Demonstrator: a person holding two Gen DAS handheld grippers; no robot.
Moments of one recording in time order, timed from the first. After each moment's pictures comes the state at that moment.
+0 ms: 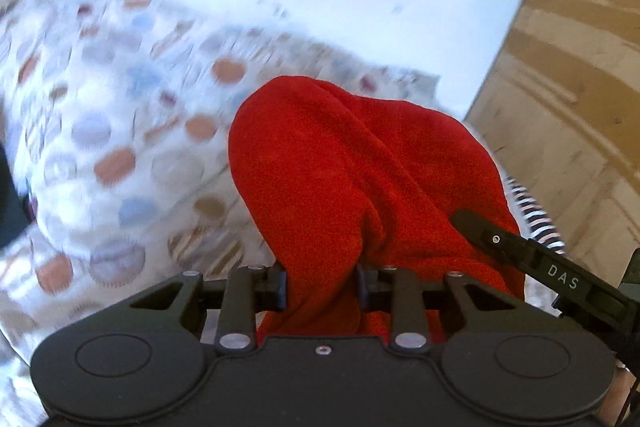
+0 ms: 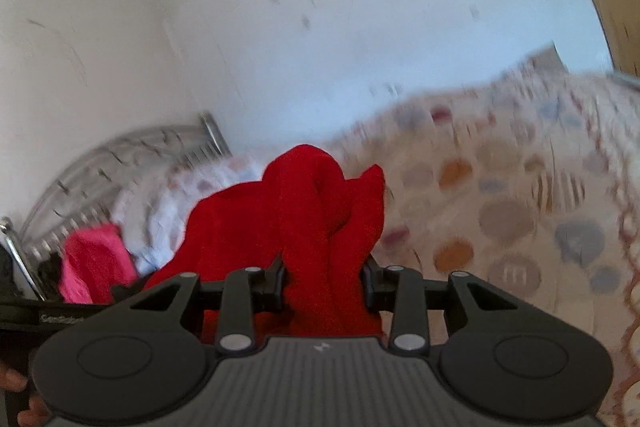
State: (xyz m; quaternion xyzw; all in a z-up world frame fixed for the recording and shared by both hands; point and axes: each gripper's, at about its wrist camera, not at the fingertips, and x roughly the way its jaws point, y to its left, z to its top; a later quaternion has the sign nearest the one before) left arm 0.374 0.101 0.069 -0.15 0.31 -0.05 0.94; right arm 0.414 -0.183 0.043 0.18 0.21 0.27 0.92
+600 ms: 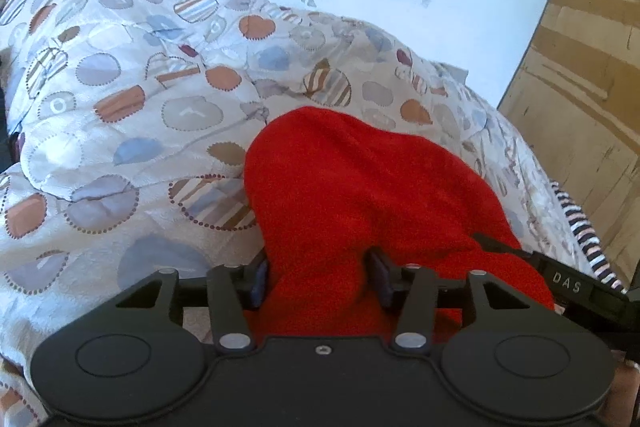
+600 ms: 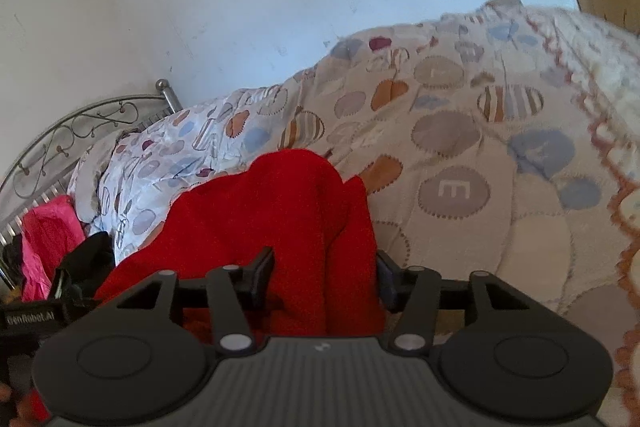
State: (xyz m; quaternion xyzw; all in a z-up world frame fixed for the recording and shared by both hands) left arm 0.385 0.093 -0.008 -0.16 0.29 -0.02 0.94; right arm 0.429 -0.202 -0.030 0.17 0.25 0.23 0.92
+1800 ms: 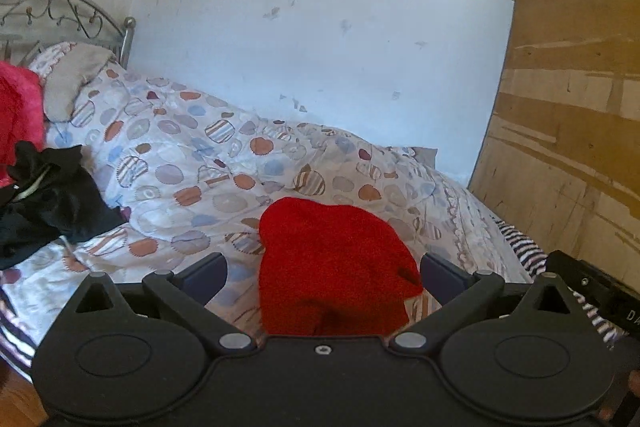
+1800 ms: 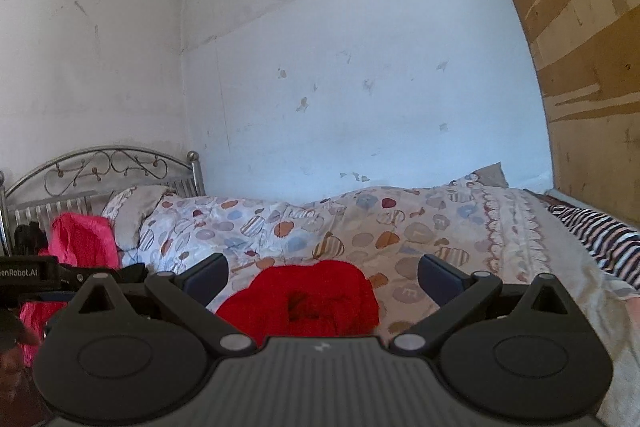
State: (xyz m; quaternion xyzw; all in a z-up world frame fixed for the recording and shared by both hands) left arm 0.129 0.053 0.088 -0.11 0.15 0.01 0.98; right arm 0.140 -0.255 0.081 0.08 0.05 0.20 0.98
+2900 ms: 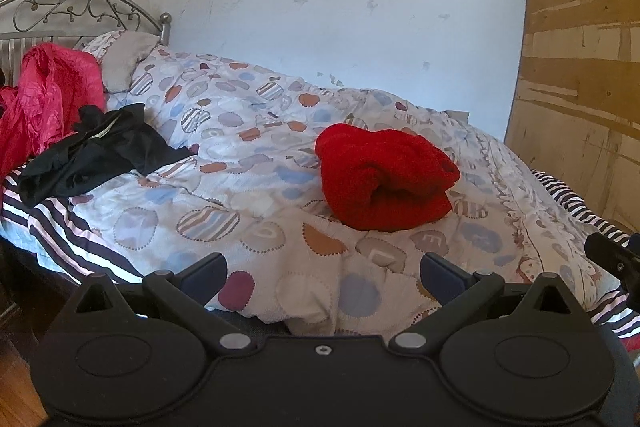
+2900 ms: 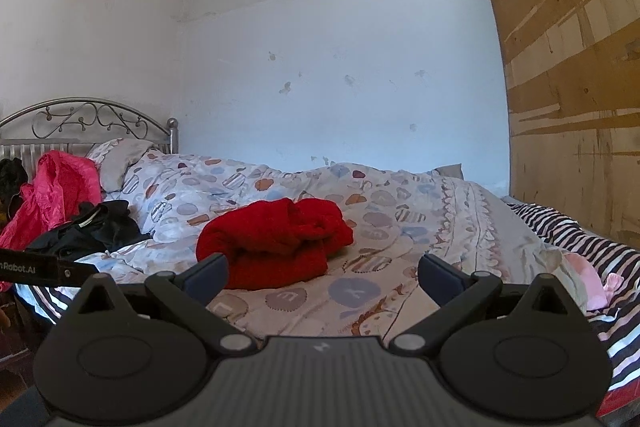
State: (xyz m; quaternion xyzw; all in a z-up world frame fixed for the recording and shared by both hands) left arm 0.016 0.046 -0.006 -0.08 0.18 0.06 0.98; right arm 0.015 -0.230 -0.004 0.02 0.05 0.13 0.99
